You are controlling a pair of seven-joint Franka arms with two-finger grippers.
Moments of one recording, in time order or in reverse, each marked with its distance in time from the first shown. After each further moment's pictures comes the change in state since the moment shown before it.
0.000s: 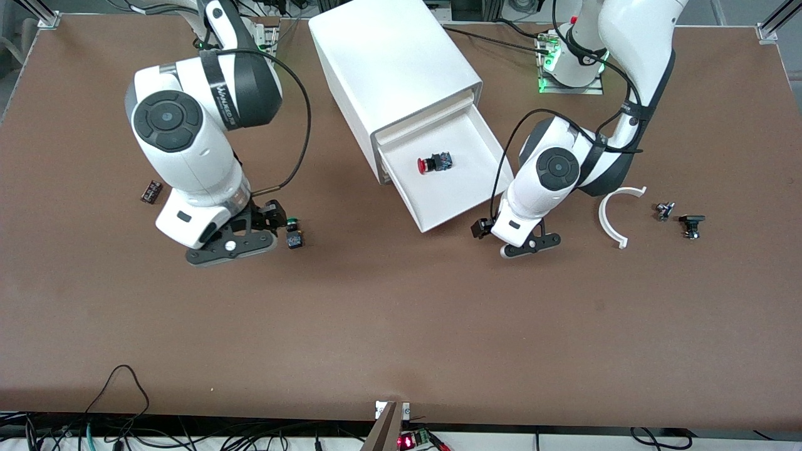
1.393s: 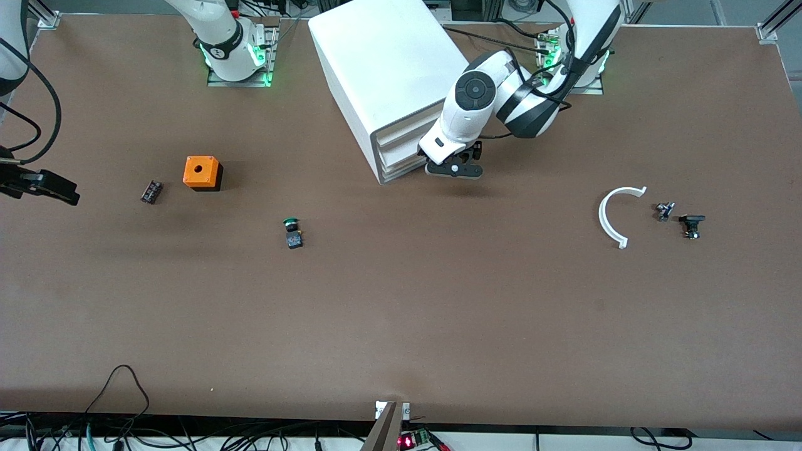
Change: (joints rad) left arm -0.003 -0.112 -0.314 -0.207 0.000 0.000 -0.001; right arm -0.532 -0.281 0.052 -0.216 -0.010 -0.102 -0.265
